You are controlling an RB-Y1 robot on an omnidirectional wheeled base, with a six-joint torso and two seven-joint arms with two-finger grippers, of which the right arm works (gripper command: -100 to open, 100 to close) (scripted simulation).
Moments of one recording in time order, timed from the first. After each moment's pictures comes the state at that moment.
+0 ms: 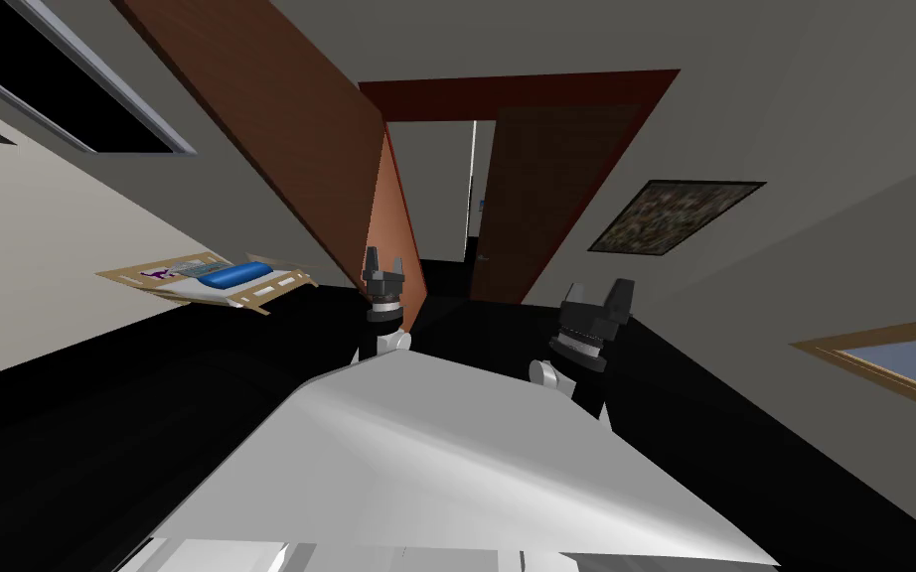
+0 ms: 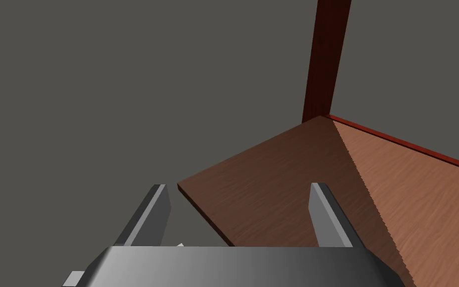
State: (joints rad) arm 0.46 0.03 -0.01 -2.31 -0.03 -0.55 0.05
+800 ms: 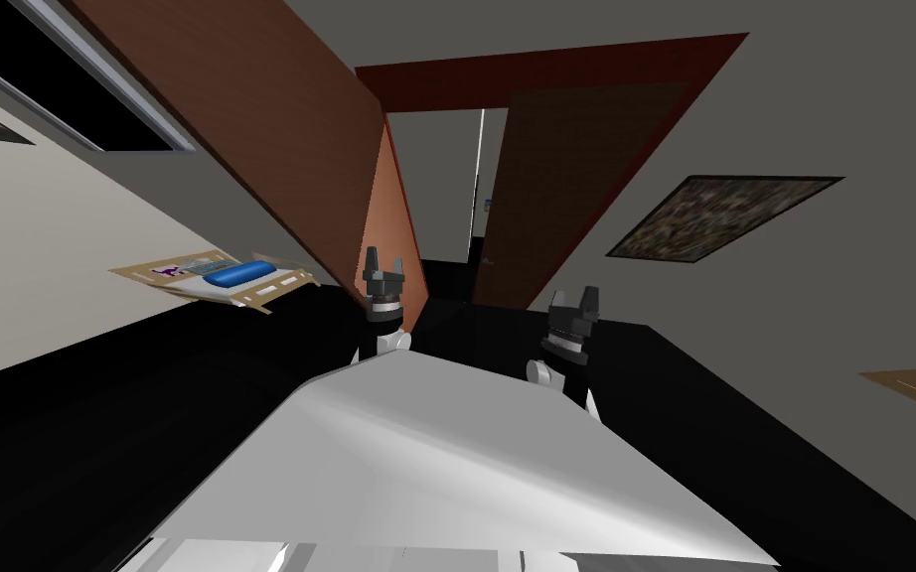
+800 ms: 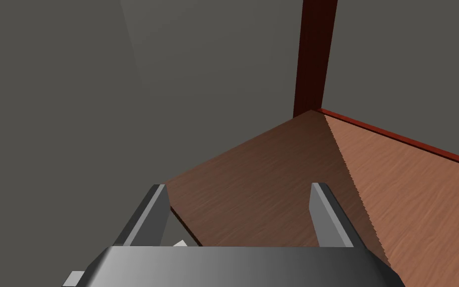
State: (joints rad) arm 0.42 -0.03 -0.02 -2.15 -0.05 -0.58 0.03
